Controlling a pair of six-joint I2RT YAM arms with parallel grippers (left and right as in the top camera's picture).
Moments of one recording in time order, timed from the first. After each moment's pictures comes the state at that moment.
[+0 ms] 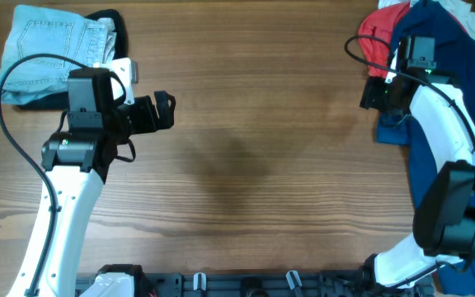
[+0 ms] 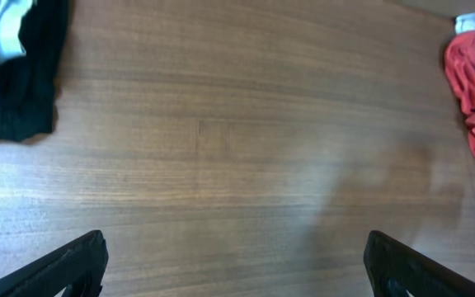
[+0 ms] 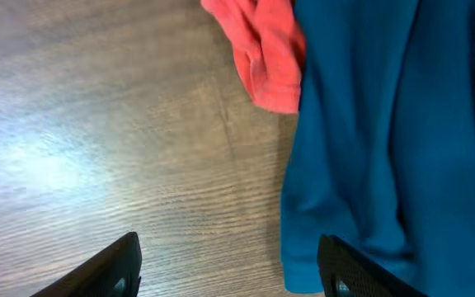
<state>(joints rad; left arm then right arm) -0.04 1.26 1.06 -0.61 0.24 -0.22 -0.12 1.81 1.32 -0.73 0.05 0.15</state>
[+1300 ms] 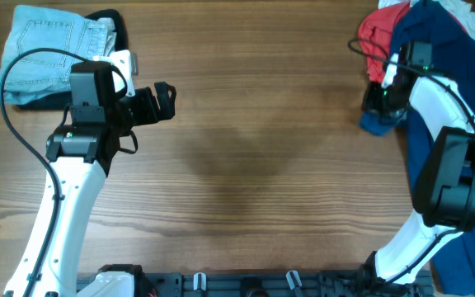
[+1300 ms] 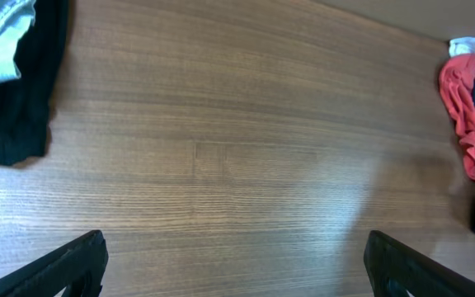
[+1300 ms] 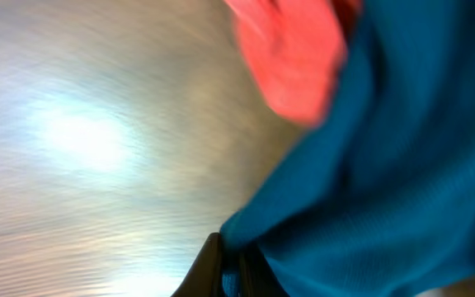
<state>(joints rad) -0.04 1.31 1.06 -0.52 0.24 -0.25 -0.17 1.98 1.39 -0.71 -0.14 0.12</state>
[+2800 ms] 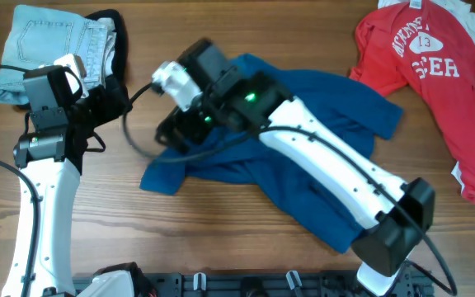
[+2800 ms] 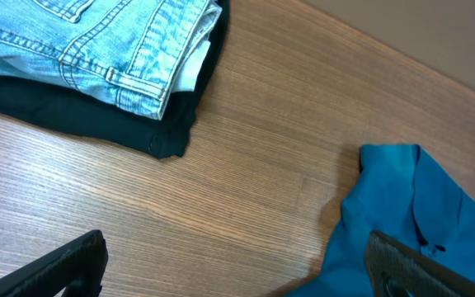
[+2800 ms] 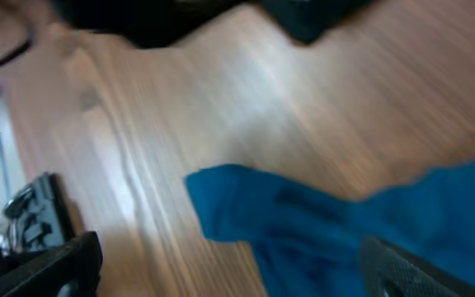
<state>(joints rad) 0.18 1.31 1.06 -0.53 0.15 -0.27 0.78 1.89 1.87 -0.91 -0.34 -0.04</state>
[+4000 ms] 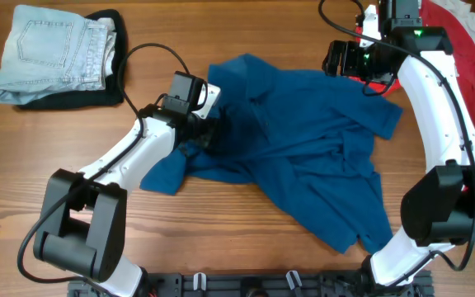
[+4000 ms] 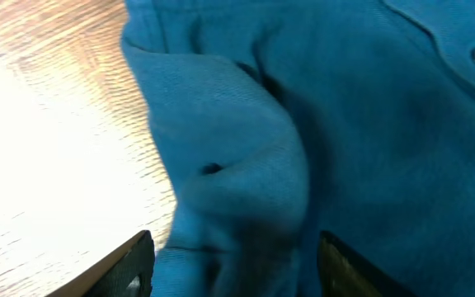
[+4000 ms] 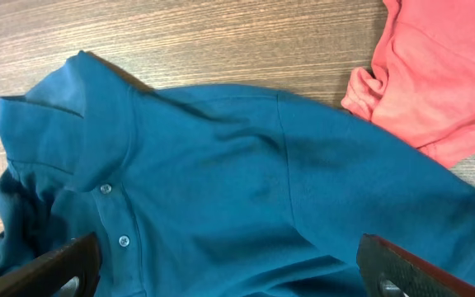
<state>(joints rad) -0.35 1.75 1.07 -0.45 0.08 0.05 0.03 1.87 1.71 -0.98 -0.17 0.14</state>
